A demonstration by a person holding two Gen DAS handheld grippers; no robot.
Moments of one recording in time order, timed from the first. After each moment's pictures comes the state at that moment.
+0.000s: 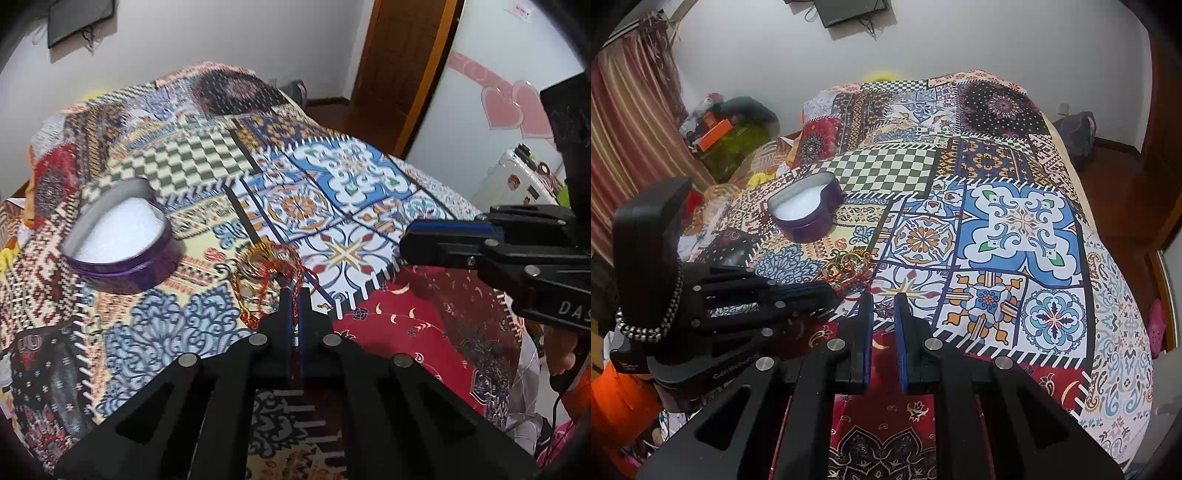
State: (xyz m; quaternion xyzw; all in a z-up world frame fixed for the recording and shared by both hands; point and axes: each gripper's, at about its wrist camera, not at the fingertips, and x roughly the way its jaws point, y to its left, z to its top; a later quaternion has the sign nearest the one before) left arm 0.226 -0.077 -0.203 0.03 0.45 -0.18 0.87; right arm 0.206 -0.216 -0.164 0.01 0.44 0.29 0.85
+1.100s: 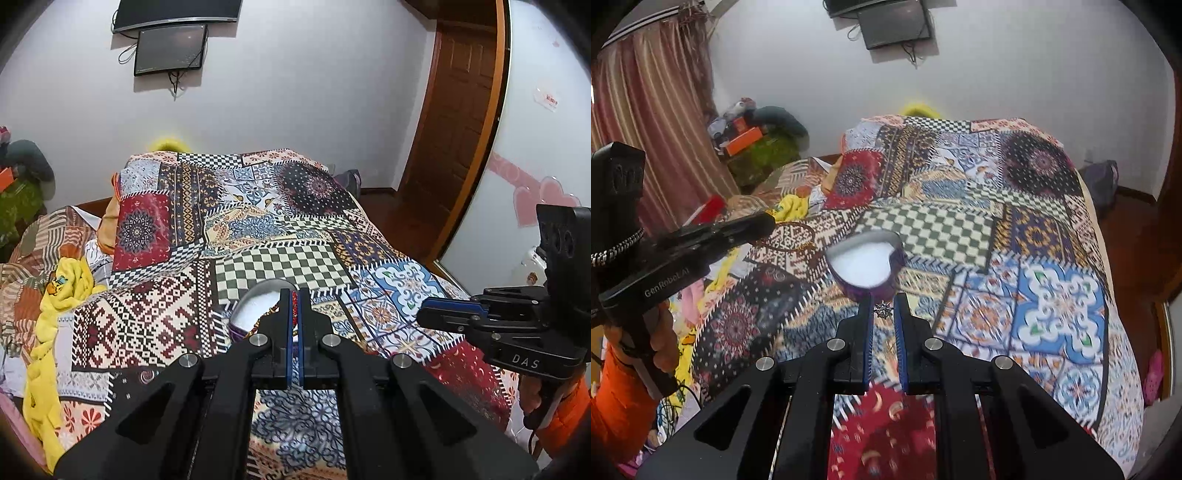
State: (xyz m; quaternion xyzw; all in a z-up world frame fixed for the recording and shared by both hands) left arm 0.209 0.038 -0.107 -0.04 0.32 -0.09 0.94; right arm 0.211 -0.147 -0.114 -0.02 0.37 0.33 0.87
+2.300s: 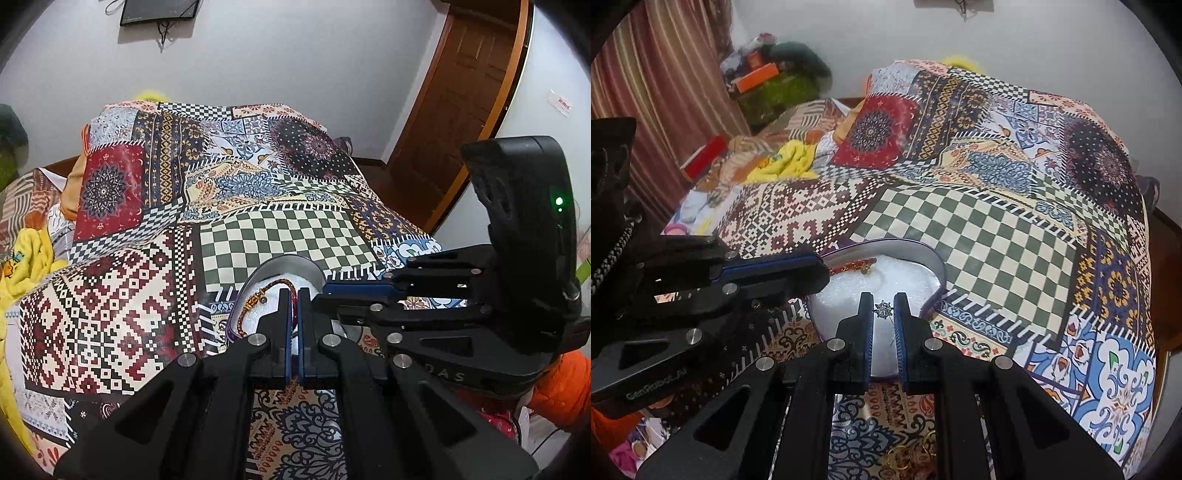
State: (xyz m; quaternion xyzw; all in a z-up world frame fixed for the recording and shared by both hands) left arm 0.280 0.057 -0.175 -0.08 0.39 -0.13 0.91; right arm 0.292 -0.056 -0.165 -0.11 0.44 0.38 0.81
